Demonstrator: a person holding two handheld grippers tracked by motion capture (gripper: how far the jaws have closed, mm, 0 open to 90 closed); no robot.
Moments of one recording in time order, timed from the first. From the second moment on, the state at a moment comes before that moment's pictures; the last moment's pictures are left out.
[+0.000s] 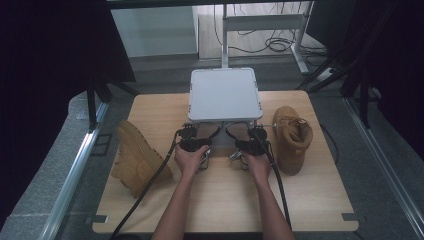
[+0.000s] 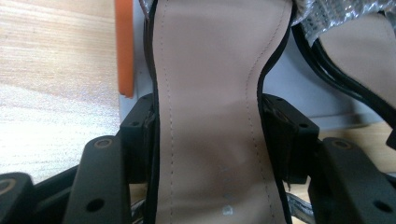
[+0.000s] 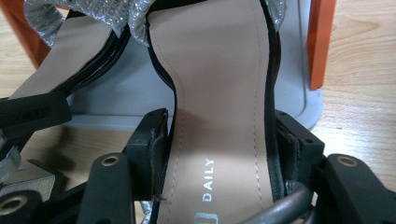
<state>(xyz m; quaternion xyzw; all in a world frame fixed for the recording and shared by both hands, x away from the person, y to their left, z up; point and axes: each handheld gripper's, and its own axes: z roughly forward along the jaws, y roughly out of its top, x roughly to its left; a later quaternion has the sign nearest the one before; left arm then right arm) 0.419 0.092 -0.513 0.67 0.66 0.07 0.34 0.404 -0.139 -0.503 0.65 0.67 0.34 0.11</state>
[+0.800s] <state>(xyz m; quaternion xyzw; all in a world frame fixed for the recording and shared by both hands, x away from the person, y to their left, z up) 0.416 0.092 -0.503 0.64 0.67 0.05 0.37 0.393 -0.159 -0.488 0.62 0.66 0.40 0.12</state>
